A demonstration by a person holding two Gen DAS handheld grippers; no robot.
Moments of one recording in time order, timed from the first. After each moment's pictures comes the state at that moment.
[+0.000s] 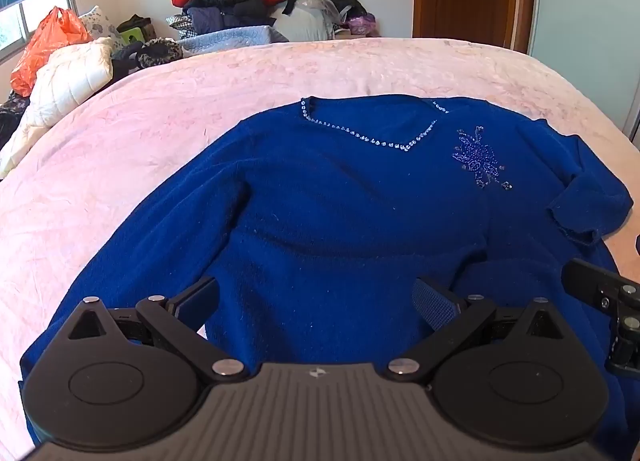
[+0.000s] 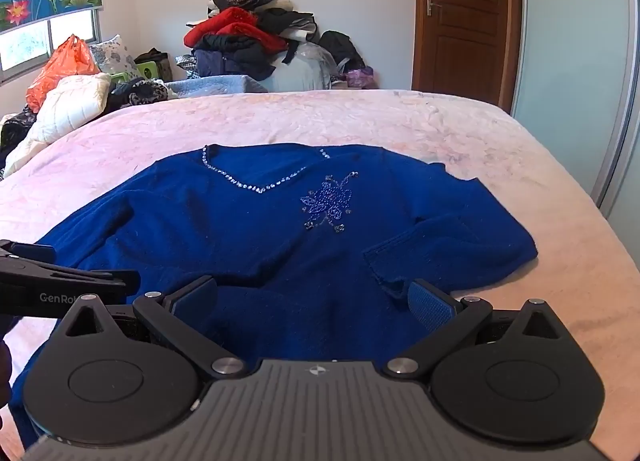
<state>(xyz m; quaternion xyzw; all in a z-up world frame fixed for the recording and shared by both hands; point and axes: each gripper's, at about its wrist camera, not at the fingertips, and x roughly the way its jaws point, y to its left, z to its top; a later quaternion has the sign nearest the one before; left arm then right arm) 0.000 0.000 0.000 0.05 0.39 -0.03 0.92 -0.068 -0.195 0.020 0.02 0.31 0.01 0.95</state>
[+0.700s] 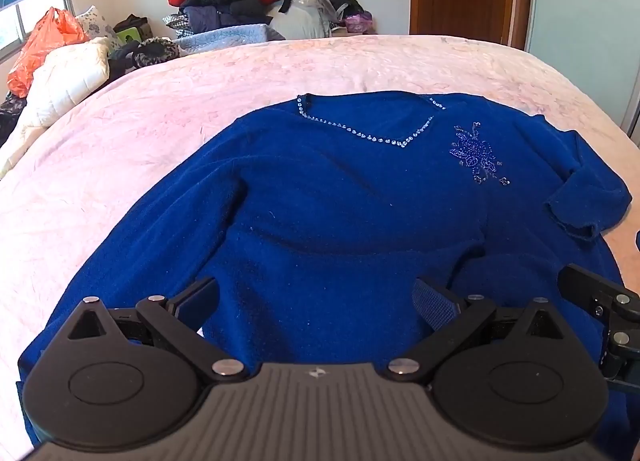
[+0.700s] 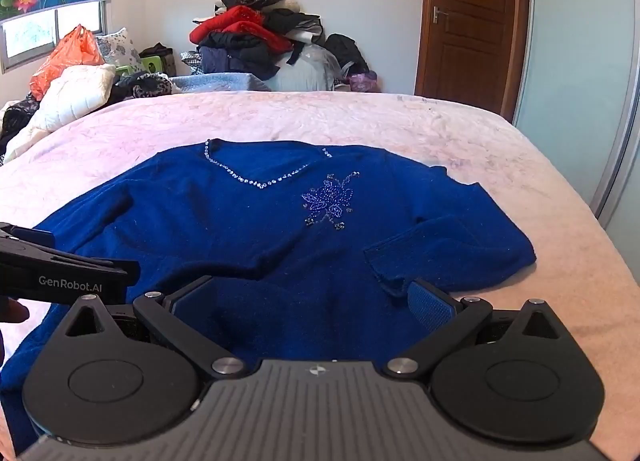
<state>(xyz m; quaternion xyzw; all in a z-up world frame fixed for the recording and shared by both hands) -0.001 -0.002 -0.002 0.06 0.39 -0.03 0.92 -0.077 -0.188 0.016 -0.01 0.30 0.01 0.95</state>
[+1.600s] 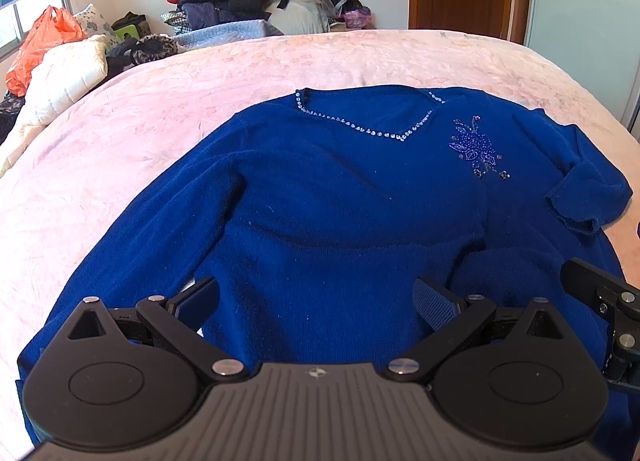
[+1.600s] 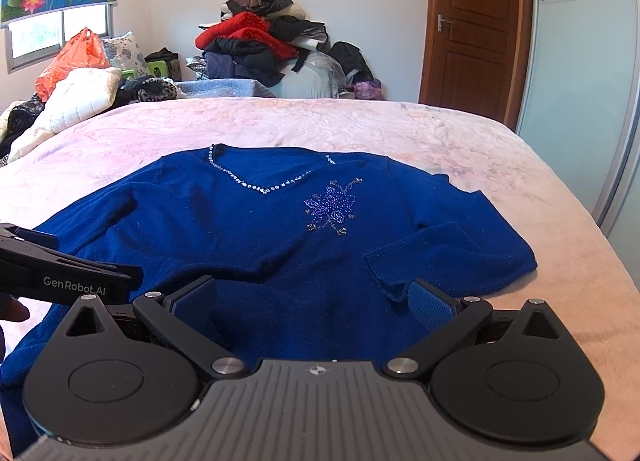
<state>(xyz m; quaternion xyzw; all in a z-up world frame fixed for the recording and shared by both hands) -0.001 -0.001 -0.006 0.06 0.40 -0.03 0.92 -0.080 -0.189 0.017 -0.01 0.29 0.02 0.96</state>
